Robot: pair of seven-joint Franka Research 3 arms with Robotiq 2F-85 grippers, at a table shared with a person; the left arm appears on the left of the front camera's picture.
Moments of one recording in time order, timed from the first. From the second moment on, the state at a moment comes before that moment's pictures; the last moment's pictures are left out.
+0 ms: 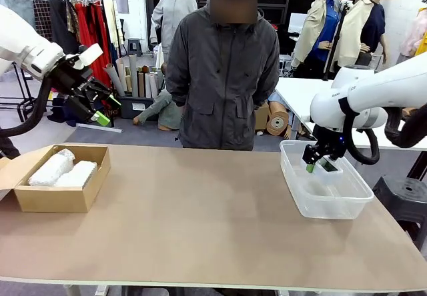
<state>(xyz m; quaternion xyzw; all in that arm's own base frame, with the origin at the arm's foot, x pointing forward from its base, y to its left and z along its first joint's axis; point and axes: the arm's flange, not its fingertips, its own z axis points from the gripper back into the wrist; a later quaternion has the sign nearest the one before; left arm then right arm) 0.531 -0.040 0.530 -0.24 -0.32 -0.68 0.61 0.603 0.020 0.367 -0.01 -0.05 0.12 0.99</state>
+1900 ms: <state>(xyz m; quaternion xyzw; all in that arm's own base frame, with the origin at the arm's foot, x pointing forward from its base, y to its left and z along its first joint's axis) 0.531 -0.040 0.530 -0.24 -0.32 -0.68 0.61 0.624 -0.004 0.318 -0.02 -0.06 0.07 1.00</state>
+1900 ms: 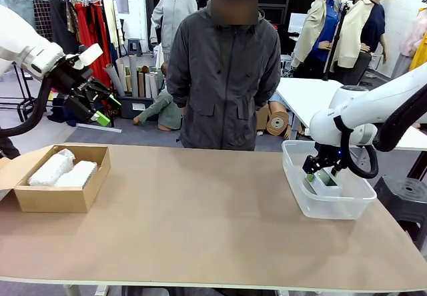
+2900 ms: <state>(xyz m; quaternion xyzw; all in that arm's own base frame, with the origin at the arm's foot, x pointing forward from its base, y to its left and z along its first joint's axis) 0.531 -0.040 0.530 -0.24 -0.32 -0.68 0.61 0.620 0.000 0.337 -0.02 -0.07 0.08 0.99</state>
